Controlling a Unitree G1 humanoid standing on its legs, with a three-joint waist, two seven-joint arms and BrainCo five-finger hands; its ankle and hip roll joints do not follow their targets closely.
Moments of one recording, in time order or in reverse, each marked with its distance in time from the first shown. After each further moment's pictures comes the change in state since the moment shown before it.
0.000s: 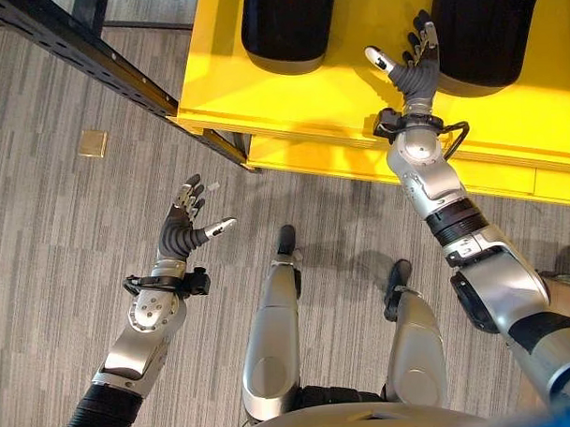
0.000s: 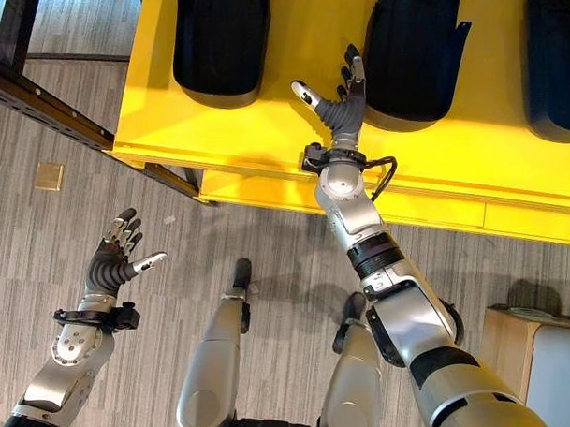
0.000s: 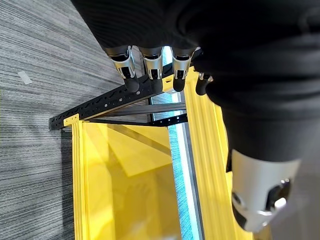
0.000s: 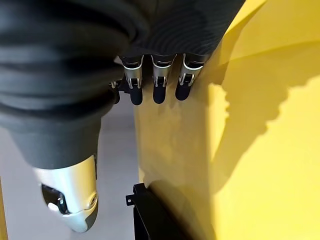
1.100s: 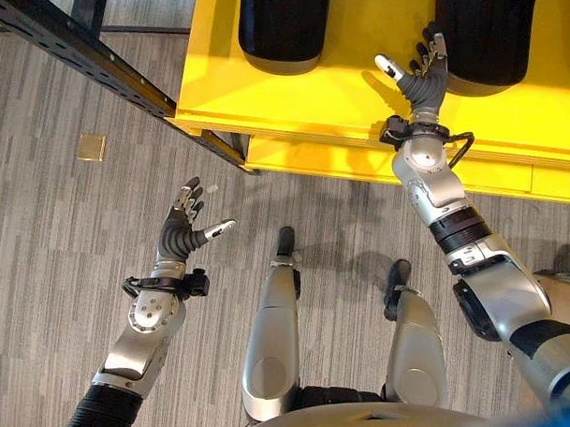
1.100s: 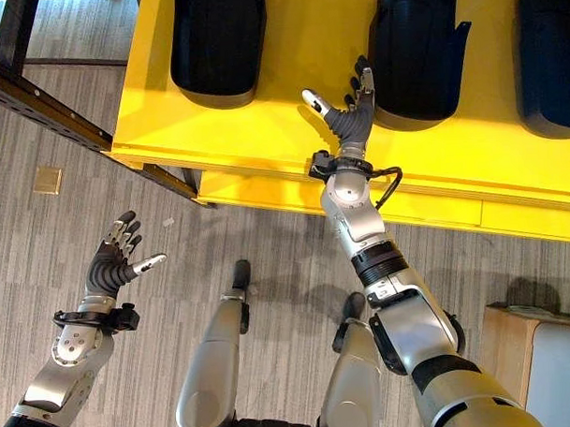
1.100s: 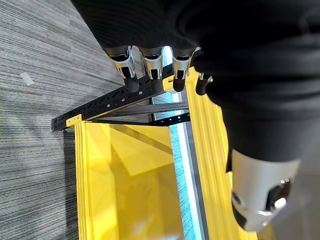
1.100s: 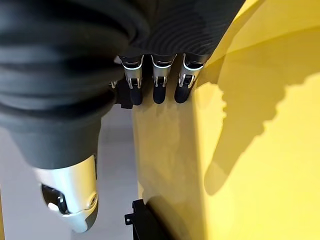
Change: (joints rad) left arm 0.001 0.000 -0.001 0.018 0.002 0.000 -0.001; right arm 0.029 -0.003 -0.034 -0.003 -0.001 -0.010 -0.006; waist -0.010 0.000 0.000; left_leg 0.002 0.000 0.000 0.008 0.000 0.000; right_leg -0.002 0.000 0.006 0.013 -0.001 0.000
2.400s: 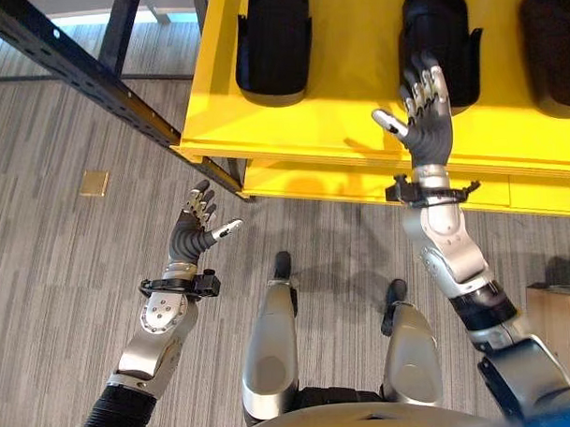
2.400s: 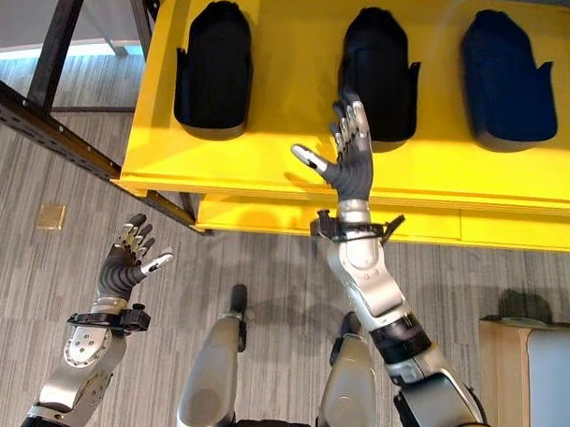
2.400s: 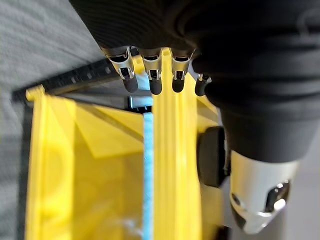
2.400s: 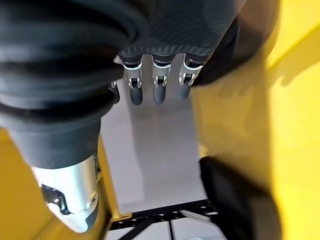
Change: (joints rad) left arm 0.005 -0.084 -0.018 -0.004 -0.117 -0.011 -0.077; right arm 0.552 -0.067 0.045 -0.600 -0.040 -0.053 0.204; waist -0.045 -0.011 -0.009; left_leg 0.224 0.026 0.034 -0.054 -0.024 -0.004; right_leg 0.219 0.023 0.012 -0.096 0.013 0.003
